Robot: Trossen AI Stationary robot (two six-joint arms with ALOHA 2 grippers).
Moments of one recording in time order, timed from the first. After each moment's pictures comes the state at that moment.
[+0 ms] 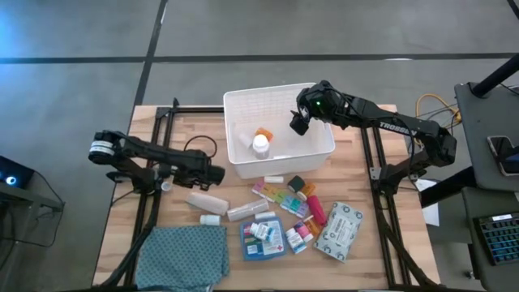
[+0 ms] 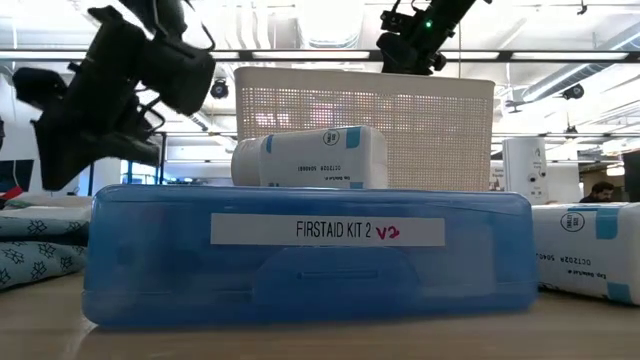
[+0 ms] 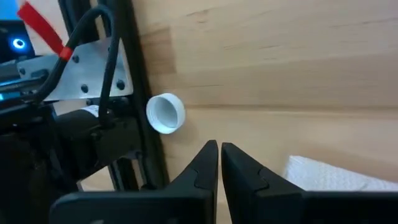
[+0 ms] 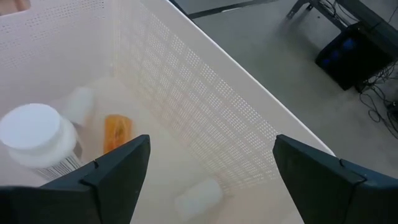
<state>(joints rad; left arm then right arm) -0.01 1.50 0.90 -1.37 -0.06 -1.45 -0.40 1.42 1.33 -0.59 0.39 -0.03</state>
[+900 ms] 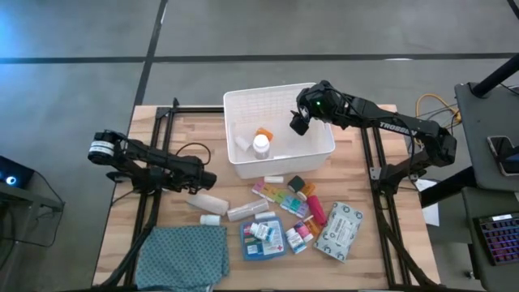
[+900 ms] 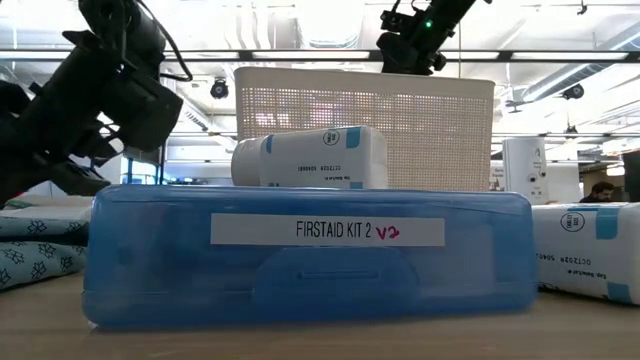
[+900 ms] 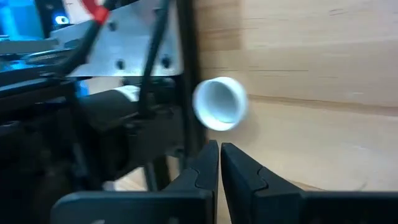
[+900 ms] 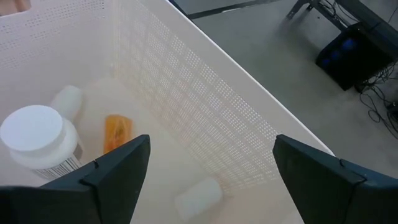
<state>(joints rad) -0.02 1.50 0.73 -1.35 0.00 -1.50 -0.40 1.42 1.33 -0.58 0.39 -0.03</state>
